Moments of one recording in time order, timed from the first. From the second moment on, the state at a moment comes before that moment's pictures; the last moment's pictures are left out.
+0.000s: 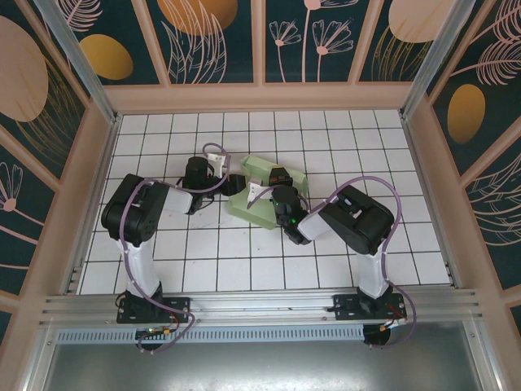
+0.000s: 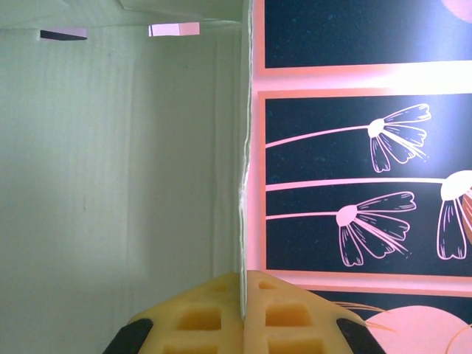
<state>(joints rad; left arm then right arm) -0.34 1.96 0.84 0.61 0.58 -0.41 0.83 1.96 0.73 1.15 0.68 -1.46</state>
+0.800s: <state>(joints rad) -0.34 2.02 0.93 0.55 0.61 -0.36 0.83 1.98 0.73 1.14 0.66 -1.44</state>
